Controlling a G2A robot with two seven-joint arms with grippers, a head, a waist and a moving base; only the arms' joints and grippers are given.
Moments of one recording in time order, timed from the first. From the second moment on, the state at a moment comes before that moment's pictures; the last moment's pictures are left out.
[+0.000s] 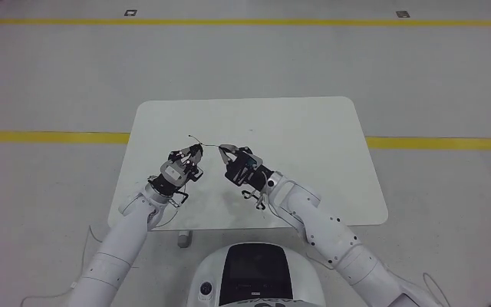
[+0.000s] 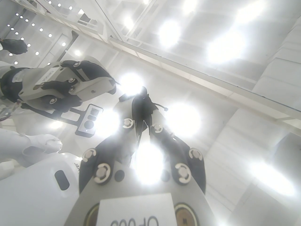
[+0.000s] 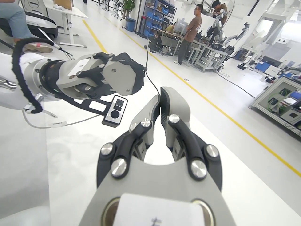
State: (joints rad) left arm 1.37 -1.11 -1.22 -1.28 -1.57 0.34 -1.02; right arm -1.24 -1.34 0.85 -1.55 -1.57 -0.20 -0.15
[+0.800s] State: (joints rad) left arm 1.37 -1.11 -1.22 -1.28 -1.57 0.34 -1.02; right arm -1.26 -1.33 0.87 -1.57 -1.57 -0.20 -0.11
